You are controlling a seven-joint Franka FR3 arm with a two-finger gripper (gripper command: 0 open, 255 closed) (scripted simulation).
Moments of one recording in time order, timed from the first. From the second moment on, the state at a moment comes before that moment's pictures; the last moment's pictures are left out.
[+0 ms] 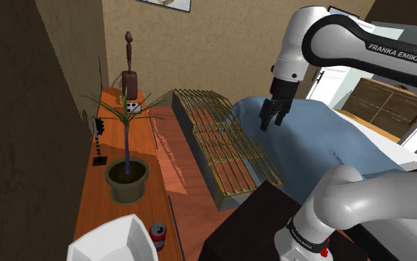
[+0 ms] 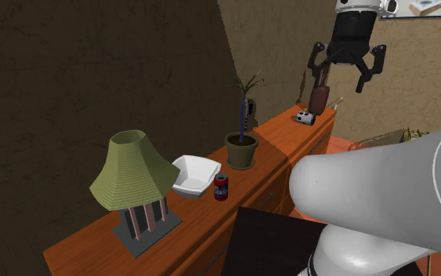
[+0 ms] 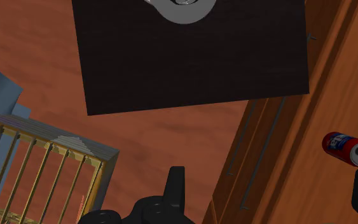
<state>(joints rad) 0.02 -0.83 0.03 -2.37 0.06 1.44 0.13</state>
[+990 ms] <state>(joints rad) 0.12 -0.64 0.20 -2.58 0.17 1.87 0.17</state>
